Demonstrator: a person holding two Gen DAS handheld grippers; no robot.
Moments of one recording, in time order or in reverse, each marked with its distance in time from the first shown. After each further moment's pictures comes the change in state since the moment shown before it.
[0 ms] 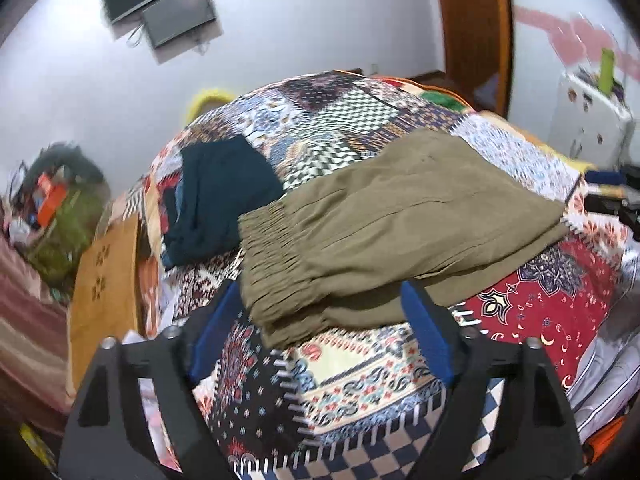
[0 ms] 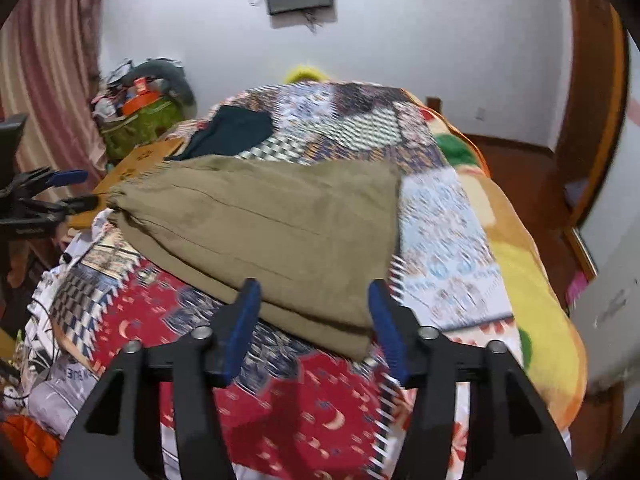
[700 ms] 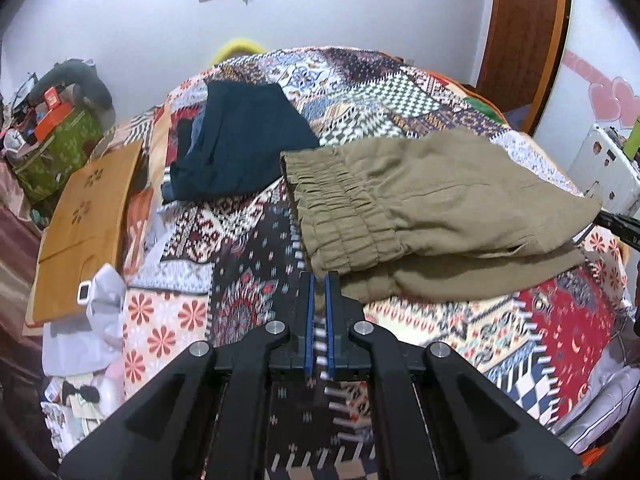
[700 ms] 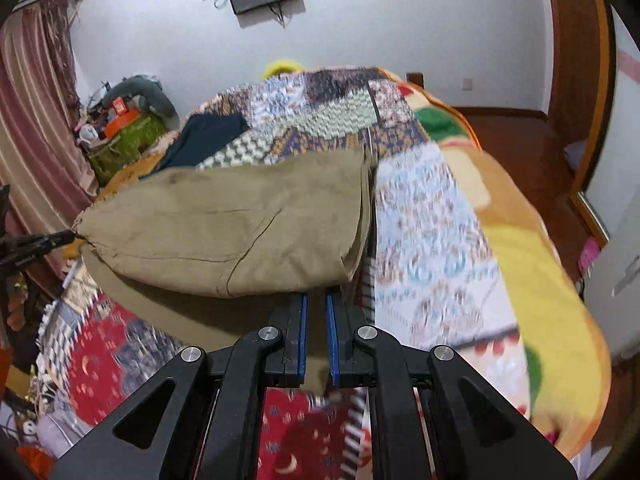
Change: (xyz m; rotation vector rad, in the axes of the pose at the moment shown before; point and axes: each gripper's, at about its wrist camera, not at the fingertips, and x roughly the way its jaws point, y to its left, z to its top) left arm 0.030 0.063 -0.044 -0.279 0.086 -0.054; right arm 0.045 -0.052 0.003 0.144 0.046 0.009
